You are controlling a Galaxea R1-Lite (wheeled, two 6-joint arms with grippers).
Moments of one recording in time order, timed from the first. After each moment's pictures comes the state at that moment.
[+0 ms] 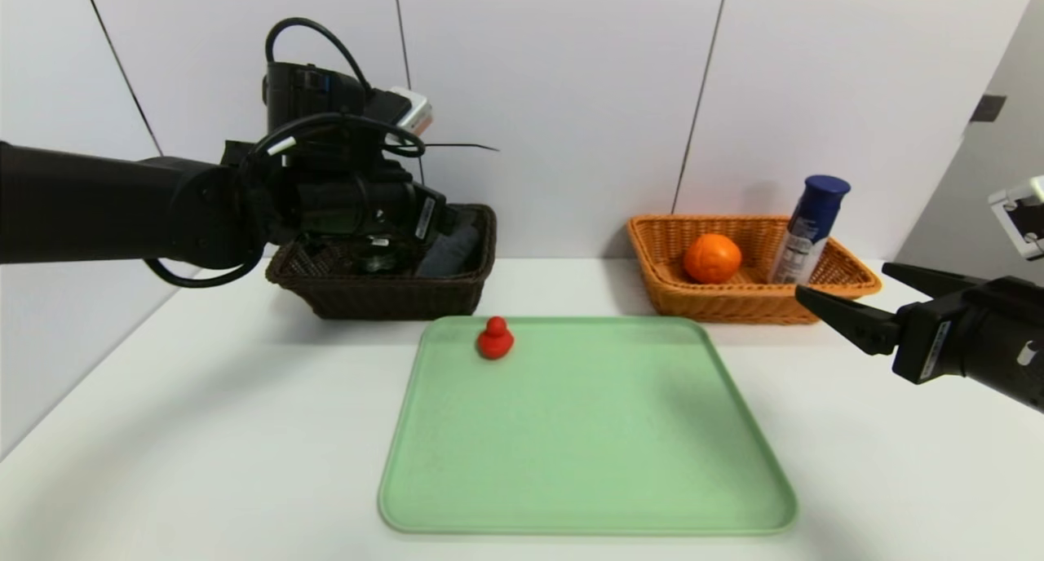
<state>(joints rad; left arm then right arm) -0.40 1.86 -1.41 -0.18 -0.05 0.21 0.21 1.24 -0.51 -0.57 0.07 -0.04</state>
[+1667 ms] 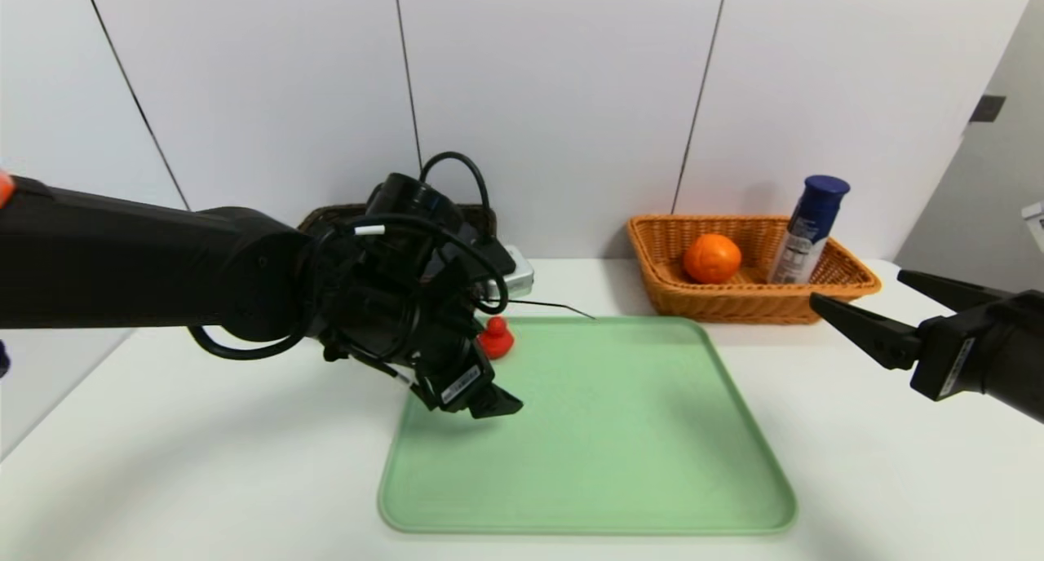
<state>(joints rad) -0.61 1.86 -1.31 0.24 -0.22 0.48 0.21 1.20 -0.45 -0.62 0.07 -0.03</state>
